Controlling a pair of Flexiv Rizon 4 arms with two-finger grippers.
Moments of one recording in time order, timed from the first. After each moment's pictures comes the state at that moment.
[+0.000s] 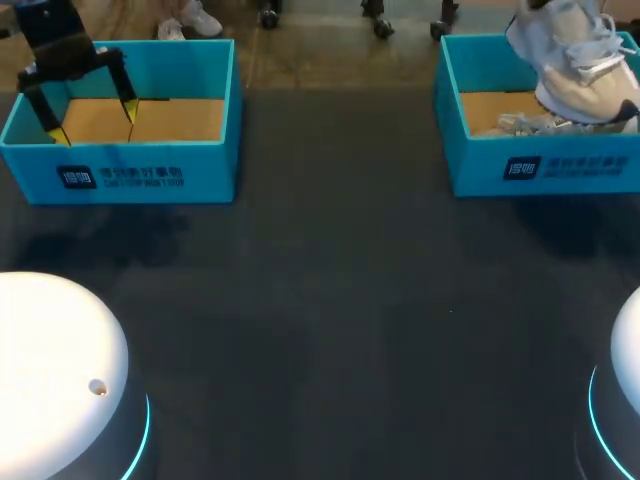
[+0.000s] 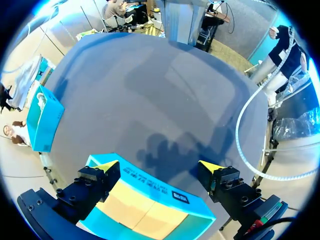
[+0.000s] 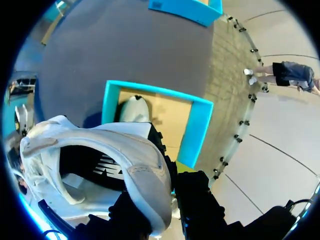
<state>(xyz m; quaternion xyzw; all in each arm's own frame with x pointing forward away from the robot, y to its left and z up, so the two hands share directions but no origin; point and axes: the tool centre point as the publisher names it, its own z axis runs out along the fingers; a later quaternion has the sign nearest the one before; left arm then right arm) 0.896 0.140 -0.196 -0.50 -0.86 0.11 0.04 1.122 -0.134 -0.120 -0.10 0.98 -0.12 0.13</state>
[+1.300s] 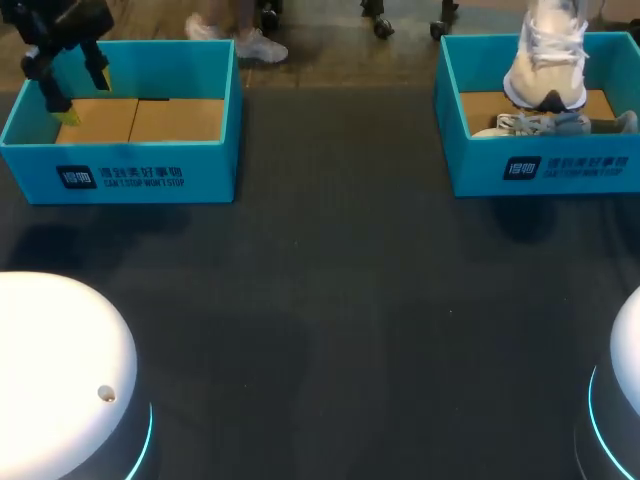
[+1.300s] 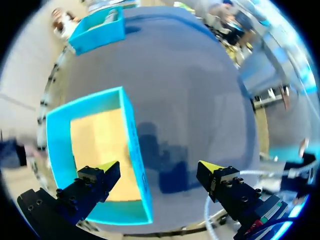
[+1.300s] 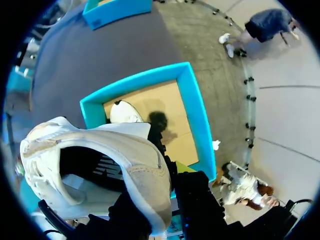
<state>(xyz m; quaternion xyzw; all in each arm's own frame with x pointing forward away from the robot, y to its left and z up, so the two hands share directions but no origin) 0.932 0.164 -0.183 -0.08 -0.99 0.07 0.05 1.138 -0.188 -0.154 0.17 0.98 -0.08 0.07</state>
